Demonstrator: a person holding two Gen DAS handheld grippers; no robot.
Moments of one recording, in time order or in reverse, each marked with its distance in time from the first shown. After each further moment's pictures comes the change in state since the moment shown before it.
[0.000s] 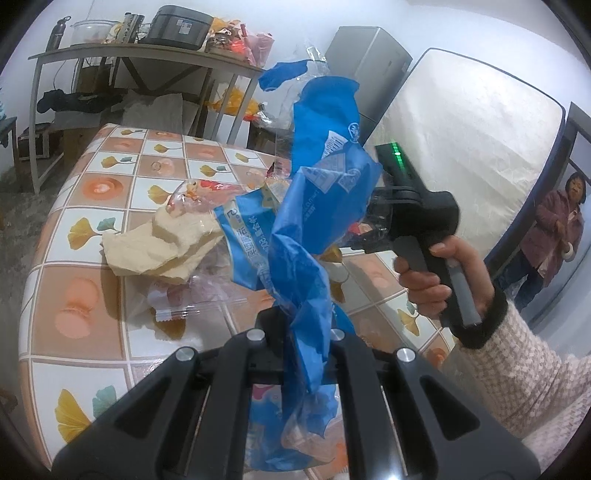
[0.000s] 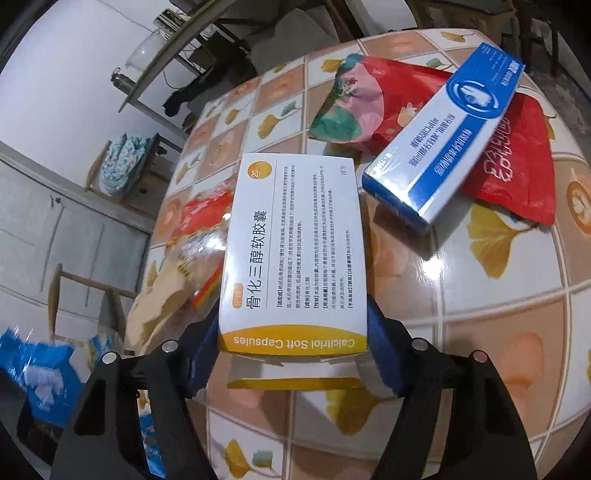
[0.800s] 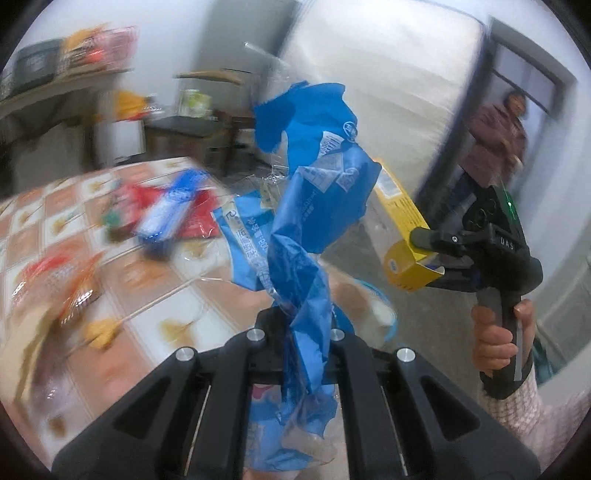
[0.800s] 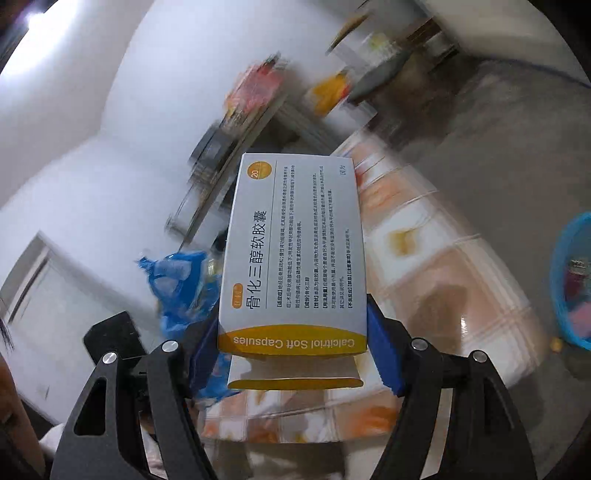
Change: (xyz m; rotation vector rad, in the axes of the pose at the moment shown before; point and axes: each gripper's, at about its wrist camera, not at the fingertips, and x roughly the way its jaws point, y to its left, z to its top) left arm 0.099 -0.160 0.042 0.355 0.183 -0.276; right arm -0.234 -0.146 -0.201 0.296 -0.583 0.218
